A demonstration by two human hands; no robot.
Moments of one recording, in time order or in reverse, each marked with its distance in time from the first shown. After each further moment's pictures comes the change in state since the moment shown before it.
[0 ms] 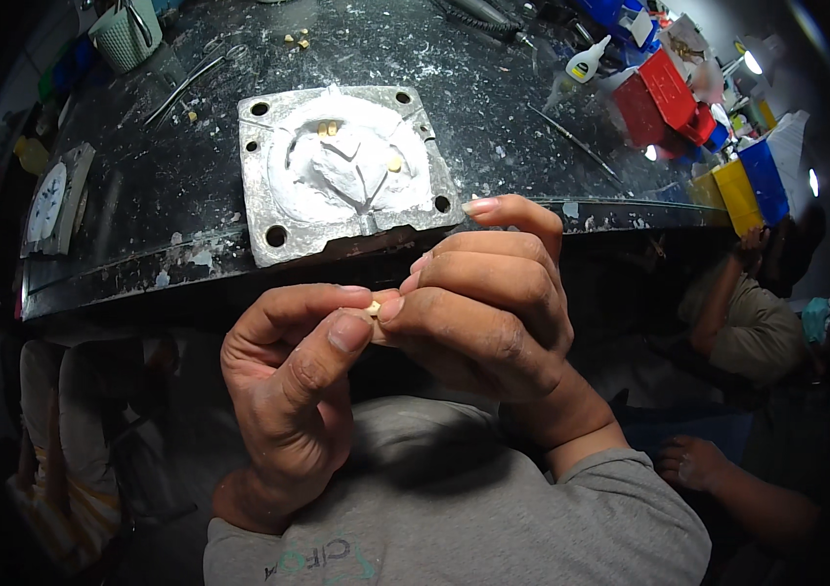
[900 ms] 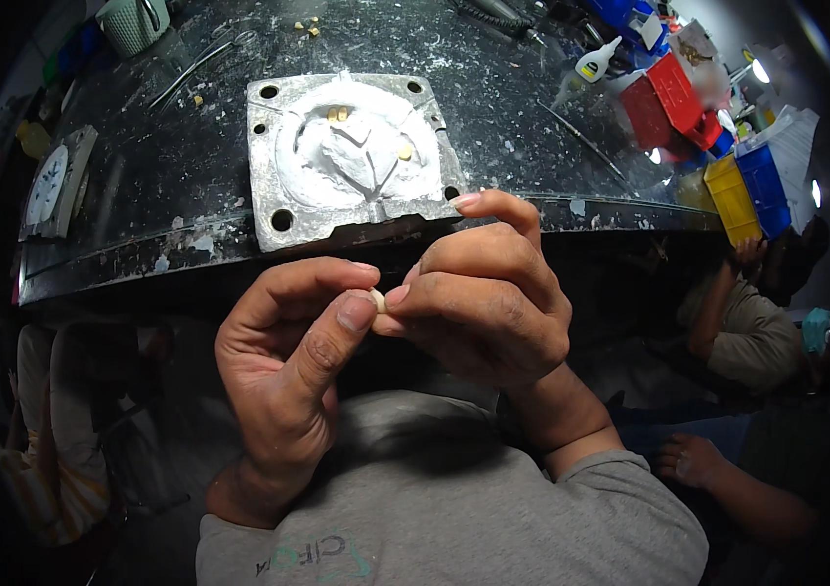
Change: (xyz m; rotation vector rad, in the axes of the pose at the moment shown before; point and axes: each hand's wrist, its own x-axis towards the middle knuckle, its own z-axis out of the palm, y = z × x) left_hand 0.000 -0.002 -0.008 0.184 0.001 0.069; right_hand -0.004 0.003 -0.003 0.160 -0.099 0.087
